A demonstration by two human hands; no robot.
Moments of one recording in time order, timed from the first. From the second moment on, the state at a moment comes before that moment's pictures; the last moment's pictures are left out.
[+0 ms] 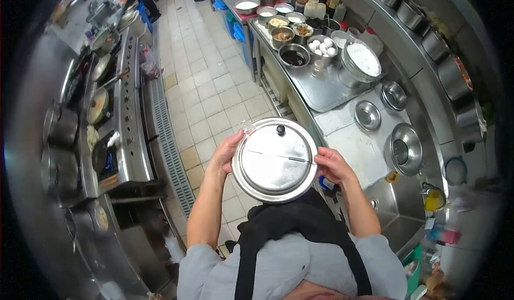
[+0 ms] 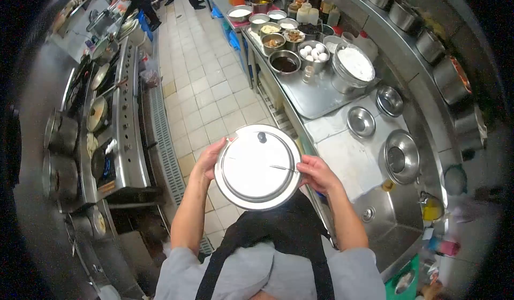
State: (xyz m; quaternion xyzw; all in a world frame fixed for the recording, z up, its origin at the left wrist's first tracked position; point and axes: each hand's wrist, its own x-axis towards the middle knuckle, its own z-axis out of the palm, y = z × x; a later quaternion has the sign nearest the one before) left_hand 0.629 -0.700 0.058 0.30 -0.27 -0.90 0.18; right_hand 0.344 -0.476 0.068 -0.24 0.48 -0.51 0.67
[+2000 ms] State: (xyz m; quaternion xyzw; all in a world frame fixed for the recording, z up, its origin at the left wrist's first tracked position) left_hand 0.202 -1.592 0.239 0.14 -0.41 -0.89 0.15; right_hand 0.045 -1.356 0.172 -0.15 0.45 -0.84 0.27
